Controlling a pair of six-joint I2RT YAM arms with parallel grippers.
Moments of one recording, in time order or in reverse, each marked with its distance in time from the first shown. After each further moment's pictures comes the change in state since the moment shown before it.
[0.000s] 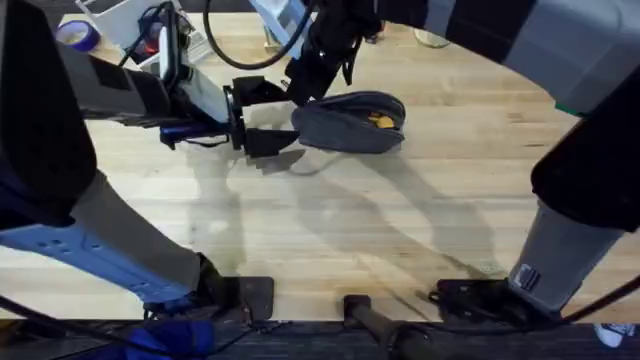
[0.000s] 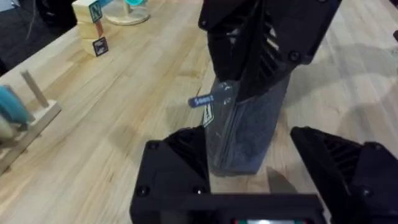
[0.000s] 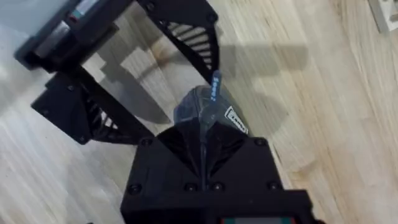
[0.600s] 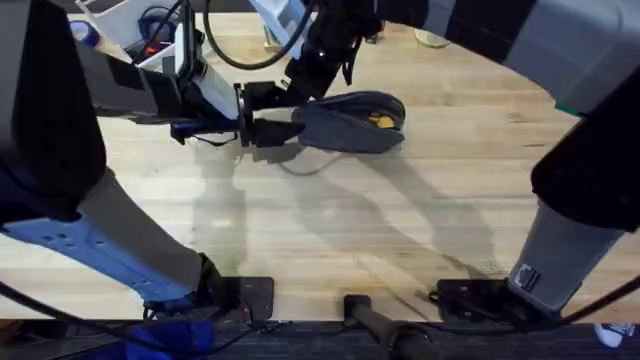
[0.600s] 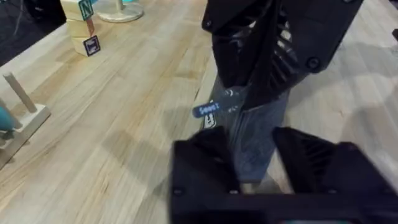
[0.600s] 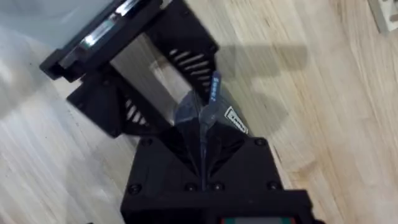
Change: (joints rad) left arm -0.055 0.020 0.000 0.120 -0.021 -0.120; right arm 0.000 0.000 0.000 0.000 0.000 0.000
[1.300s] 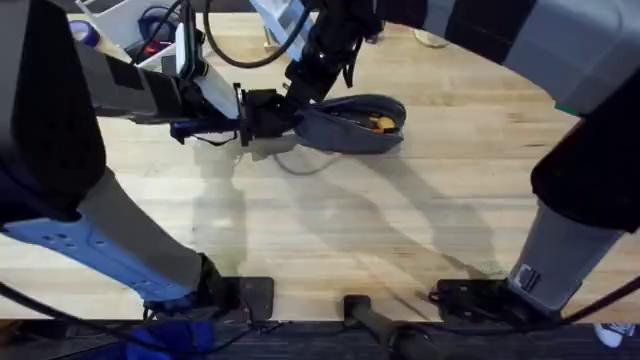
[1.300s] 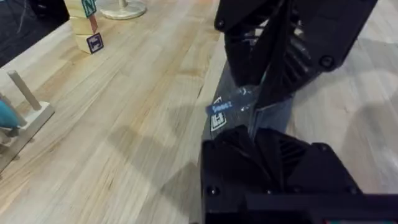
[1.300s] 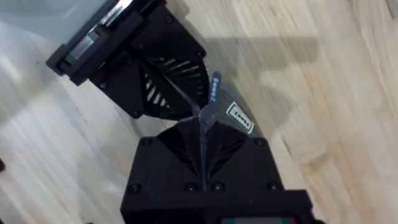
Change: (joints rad) left arm 0.002 0.000 0.000 0.011 -0.016 -0.003; right arm 0.002 0.000 0.002 -0.032 -0.003 0.043
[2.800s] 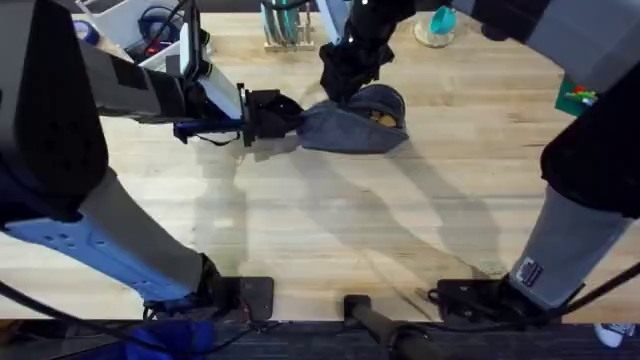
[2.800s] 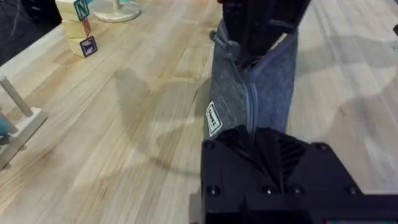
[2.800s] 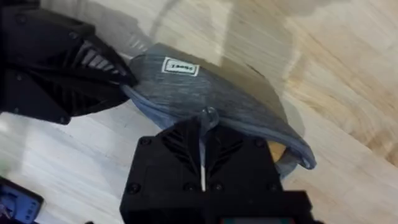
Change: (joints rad) left arm -0.015 0.000 0.000 -0.001 0.002 0.000; right arm -0.110 0.000 0.020 -0.167 0.108 0.382
